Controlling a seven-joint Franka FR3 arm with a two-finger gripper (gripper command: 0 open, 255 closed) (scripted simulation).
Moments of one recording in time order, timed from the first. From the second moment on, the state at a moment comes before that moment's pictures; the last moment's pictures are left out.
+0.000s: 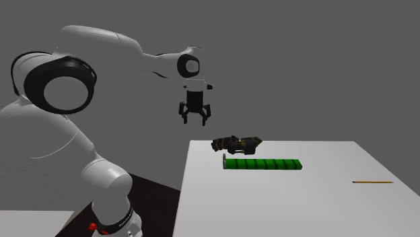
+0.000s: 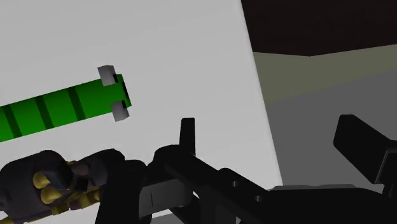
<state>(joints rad) -0.12 -0.25 -0.21 -2.12 -0.18 1.65 -0.37</state>
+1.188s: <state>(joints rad) -0.27 0.36 -0.34 -1.58 -0.10 1.65 -0.61</state>
